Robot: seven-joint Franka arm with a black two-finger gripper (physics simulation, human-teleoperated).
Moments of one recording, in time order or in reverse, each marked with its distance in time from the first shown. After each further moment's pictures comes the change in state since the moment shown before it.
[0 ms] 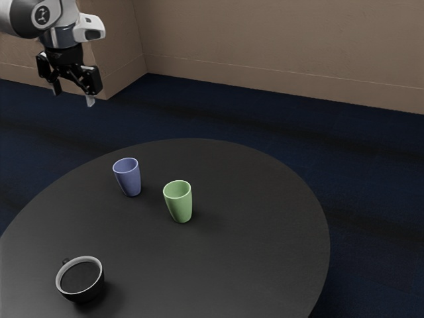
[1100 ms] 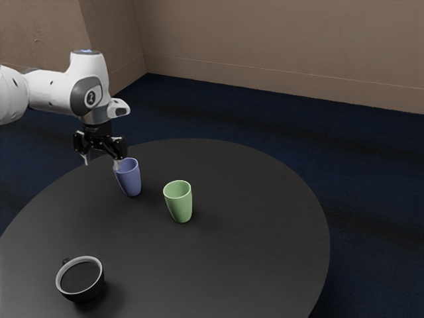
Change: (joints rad) arm 0.151 0.407 0.000 -0.072 -0.185 0.302 -0.009
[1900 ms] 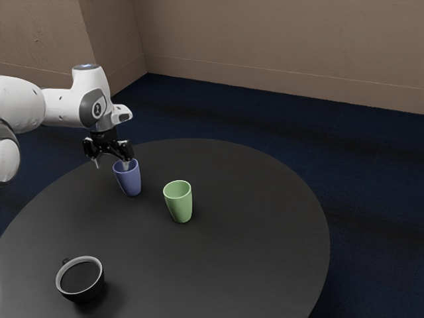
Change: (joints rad) arm 0.100 0.204 -0.050 0.151 -0.083 0.136 0.067
